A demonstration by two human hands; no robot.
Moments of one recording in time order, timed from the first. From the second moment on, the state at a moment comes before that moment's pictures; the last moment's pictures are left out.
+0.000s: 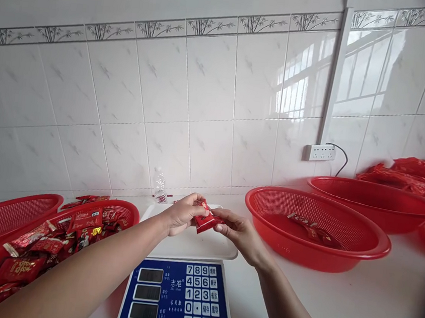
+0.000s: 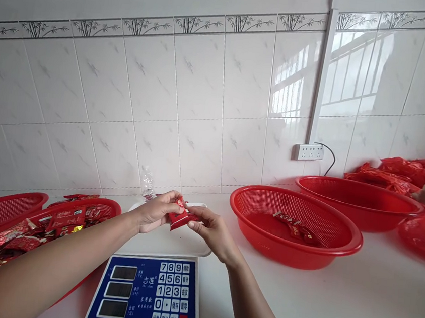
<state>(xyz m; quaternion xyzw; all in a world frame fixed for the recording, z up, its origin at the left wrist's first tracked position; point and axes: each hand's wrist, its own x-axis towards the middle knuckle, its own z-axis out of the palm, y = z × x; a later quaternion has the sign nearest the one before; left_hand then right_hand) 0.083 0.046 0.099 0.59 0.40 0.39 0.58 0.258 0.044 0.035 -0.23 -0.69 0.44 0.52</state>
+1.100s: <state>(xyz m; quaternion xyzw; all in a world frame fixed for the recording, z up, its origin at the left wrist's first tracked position) 0.042 0.056 0.071 0.64 0.54 0.26 0.49 0.313 0.094 0.004 -0.28 -0.25 0.43 0.82</state>
